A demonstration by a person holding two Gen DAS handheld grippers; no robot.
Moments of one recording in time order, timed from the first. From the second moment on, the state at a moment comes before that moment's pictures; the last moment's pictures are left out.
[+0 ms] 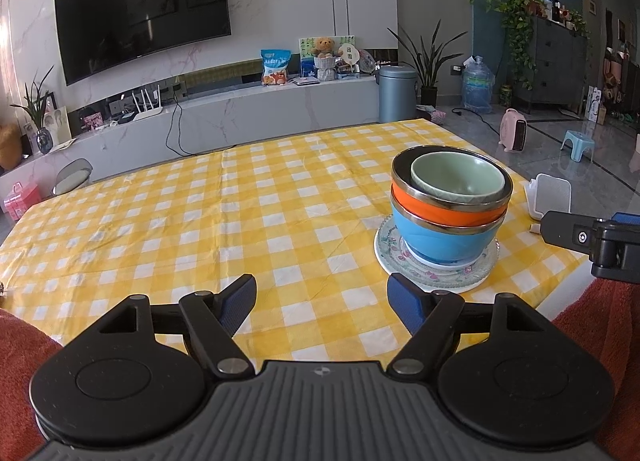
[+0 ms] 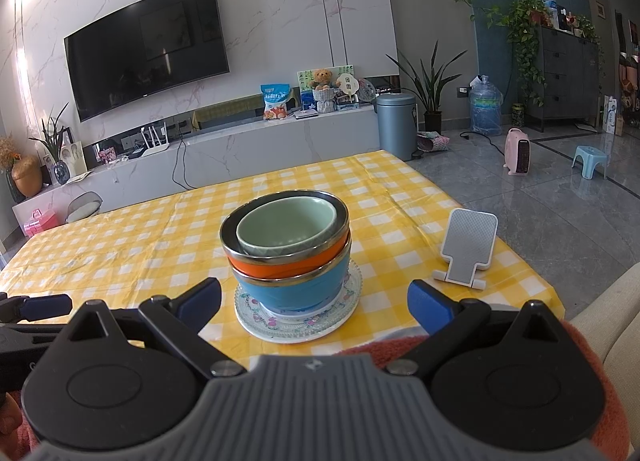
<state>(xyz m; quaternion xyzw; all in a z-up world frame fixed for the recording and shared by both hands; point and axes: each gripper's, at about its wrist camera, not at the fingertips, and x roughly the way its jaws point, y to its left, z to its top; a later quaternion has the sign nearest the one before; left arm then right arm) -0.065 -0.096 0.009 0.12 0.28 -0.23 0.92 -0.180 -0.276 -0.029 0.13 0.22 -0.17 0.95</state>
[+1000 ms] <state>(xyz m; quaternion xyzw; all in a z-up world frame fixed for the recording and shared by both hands) -0.067 -0.097 0.009 0.12 0.28 -0.23 0.92 -0.180 -0.277 -0.030 0.13 0.22 -0.17 0.95</state>
